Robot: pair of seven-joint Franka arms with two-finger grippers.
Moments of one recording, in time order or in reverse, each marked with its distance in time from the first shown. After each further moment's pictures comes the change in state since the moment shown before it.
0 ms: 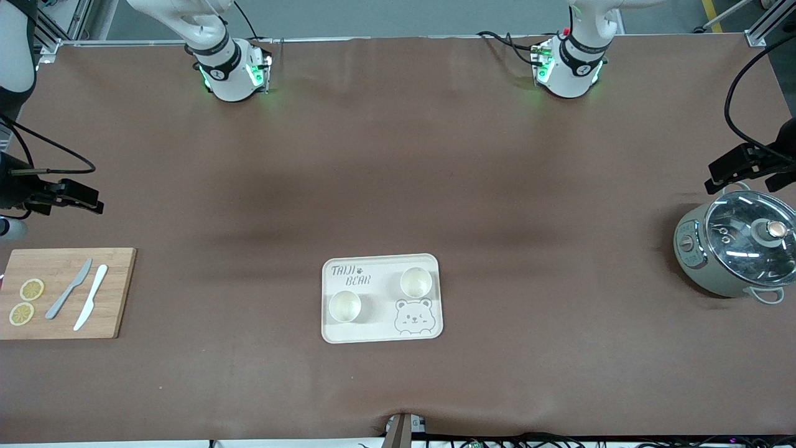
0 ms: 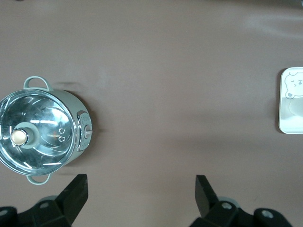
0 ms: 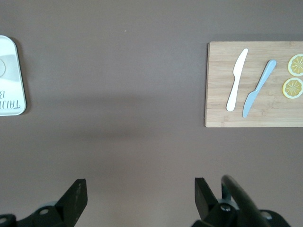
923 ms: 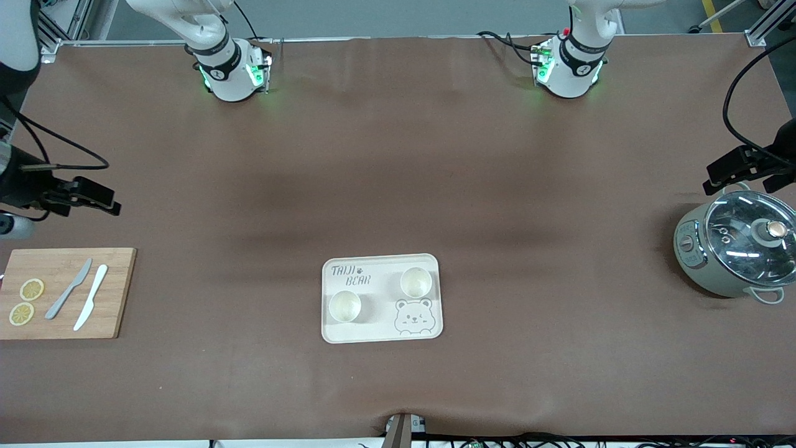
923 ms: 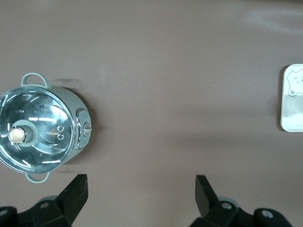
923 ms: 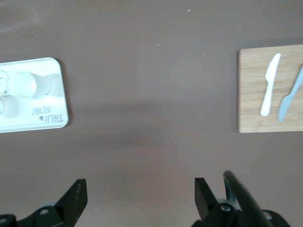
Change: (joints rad) left arm 0.001 0.014 0.000 -0.003 0.000 -0.007 -0.001; right arm 0.079 0.022 0.014 0.072 0.088 -0.001 0.158
